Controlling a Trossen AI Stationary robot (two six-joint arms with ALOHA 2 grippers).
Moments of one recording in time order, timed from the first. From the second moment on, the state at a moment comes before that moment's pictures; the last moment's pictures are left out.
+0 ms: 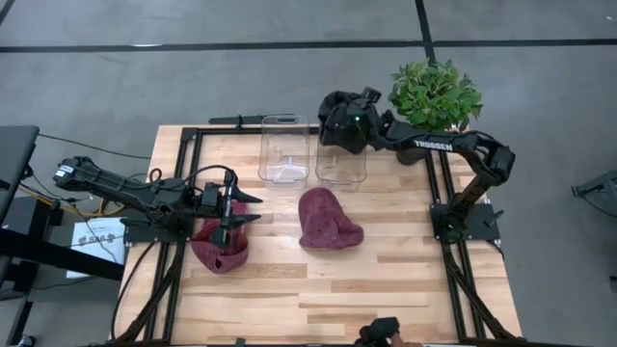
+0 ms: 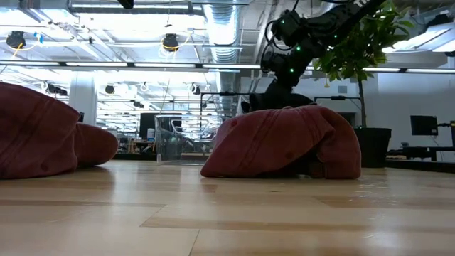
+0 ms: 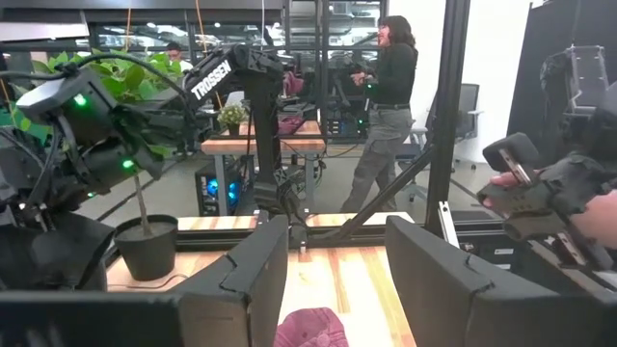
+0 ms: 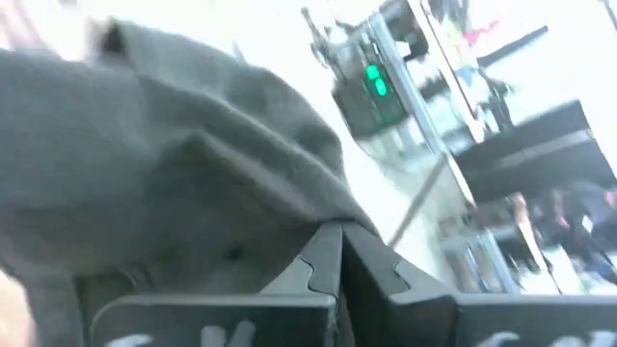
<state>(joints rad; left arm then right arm) -0.31 0.79 0.53 0.37 -0.24 0.07 -0.53 1.64 1.13 -0.01 0.63 -0.66</state>
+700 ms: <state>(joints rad) -0.31 0.79 0.53 0.37 -0.24 0.07 -0.64 1.64 1.13 0.06 0.23 -0.65</state>
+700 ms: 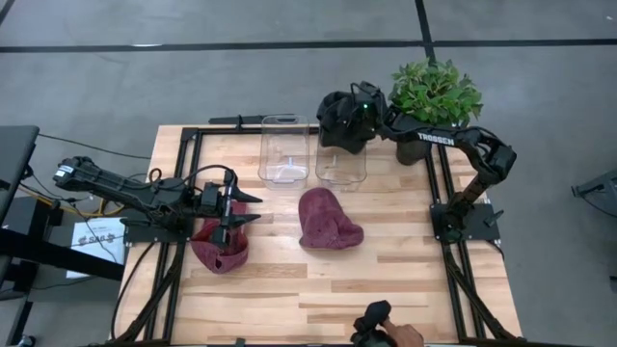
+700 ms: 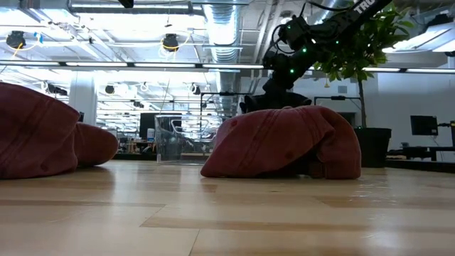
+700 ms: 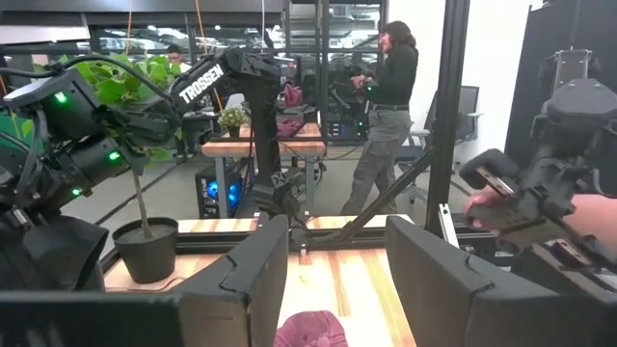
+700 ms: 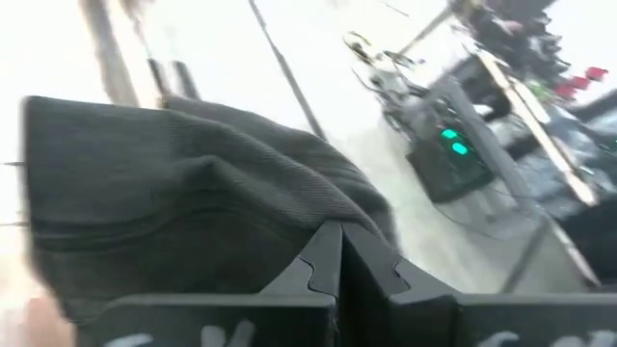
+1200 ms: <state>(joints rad) -0.31 0.79 0.53 0.37 -0.24 0.07 -0.64 1.81 1.13 0.14 0.32 -0.72</state>
